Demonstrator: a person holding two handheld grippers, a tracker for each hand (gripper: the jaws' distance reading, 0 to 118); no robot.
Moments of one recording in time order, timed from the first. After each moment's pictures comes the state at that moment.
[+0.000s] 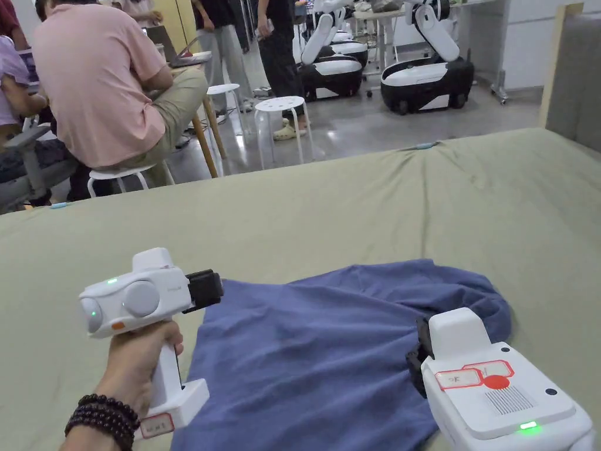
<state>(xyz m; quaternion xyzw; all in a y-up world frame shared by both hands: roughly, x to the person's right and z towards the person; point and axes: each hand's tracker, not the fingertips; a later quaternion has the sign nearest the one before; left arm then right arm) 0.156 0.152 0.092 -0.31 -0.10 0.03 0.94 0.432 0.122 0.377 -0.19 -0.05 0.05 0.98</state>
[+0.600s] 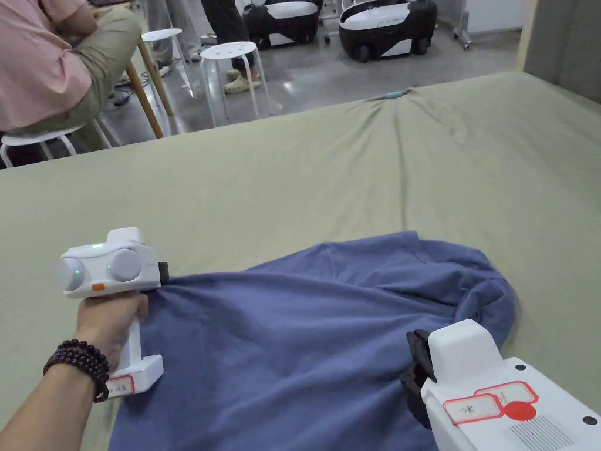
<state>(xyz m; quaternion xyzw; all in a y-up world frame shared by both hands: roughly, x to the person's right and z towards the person) 0.231 0.076 -0.019 -0.36 -0.08 -0.09 0.92 0.466 0.089 0.344 -0.25 -0.04 0.04 0.97</state>
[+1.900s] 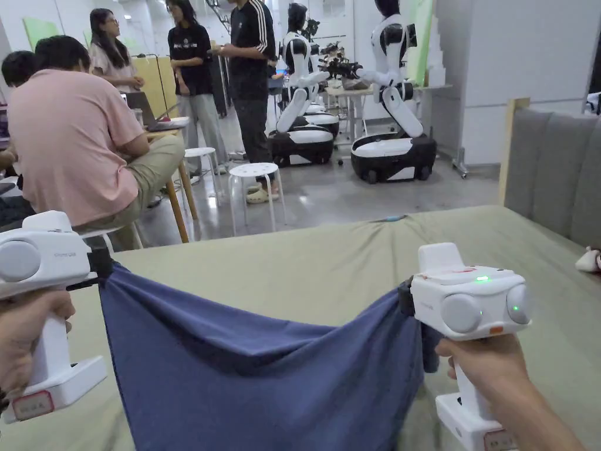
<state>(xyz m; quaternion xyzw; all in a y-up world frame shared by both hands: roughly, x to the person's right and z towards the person) 0.115 0.313 0.073 -0.21 -0.11 0.05 0.97 0.561 0.234 0.231 -0.20 -0.10 0.01 0.97</state>
